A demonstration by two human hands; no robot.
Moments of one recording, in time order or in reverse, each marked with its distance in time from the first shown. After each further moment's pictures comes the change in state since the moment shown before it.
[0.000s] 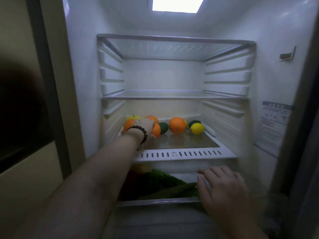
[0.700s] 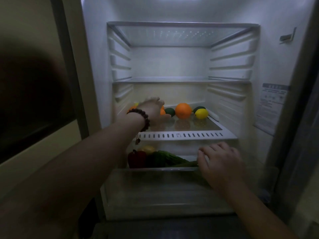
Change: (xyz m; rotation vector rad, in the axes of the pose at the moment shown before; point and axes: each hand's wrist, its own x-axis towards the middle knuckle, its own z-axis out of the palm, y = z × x) left_hand -0.090 0.014 -0.056 -0.165 0.157 0.078; right_hand -0.006 0.002 0.000 0.034 0.014 -0.082
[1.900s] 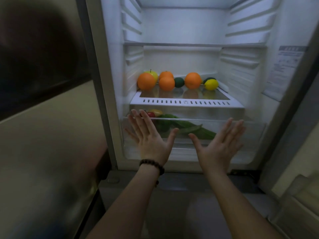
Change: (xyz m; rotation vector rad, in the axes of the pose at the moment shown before) left_hand -0.181 0.065 0.126 -0.321 0.471 -0.501; right_hand -0.063 -0.010 0.059 0.179 0.090 0.444
